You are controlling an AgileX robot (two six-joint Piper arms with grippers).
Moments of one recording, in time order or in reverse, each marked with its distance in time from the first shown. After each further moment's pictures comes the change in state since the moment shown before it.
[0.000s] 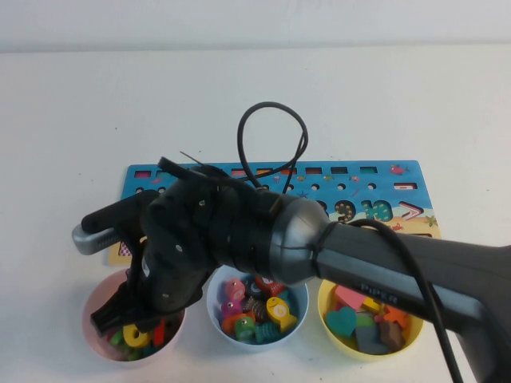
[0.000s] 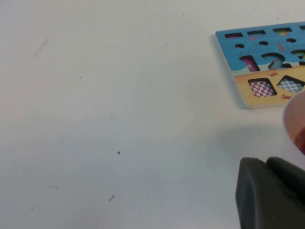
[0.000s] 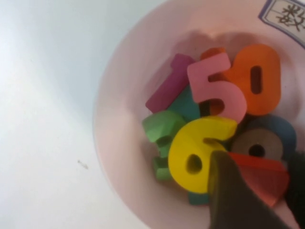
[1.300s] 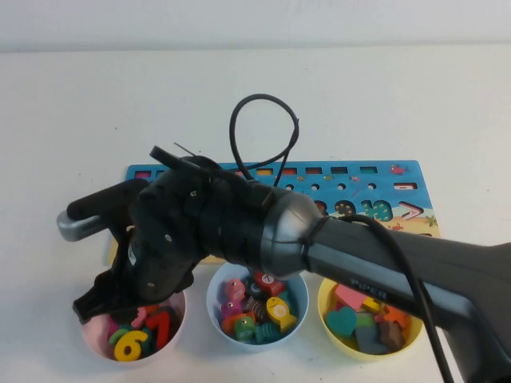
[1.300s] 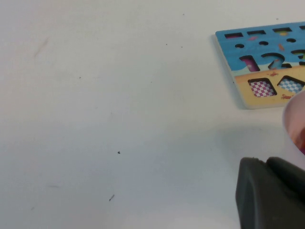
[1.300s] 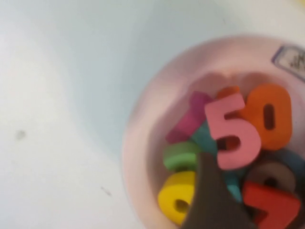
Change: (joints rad) right arm 0.000 0.029 -0.072 0.011 -0.004 0.000; left arm 0.000 0.000 0.000 0.000 0.000 0.000
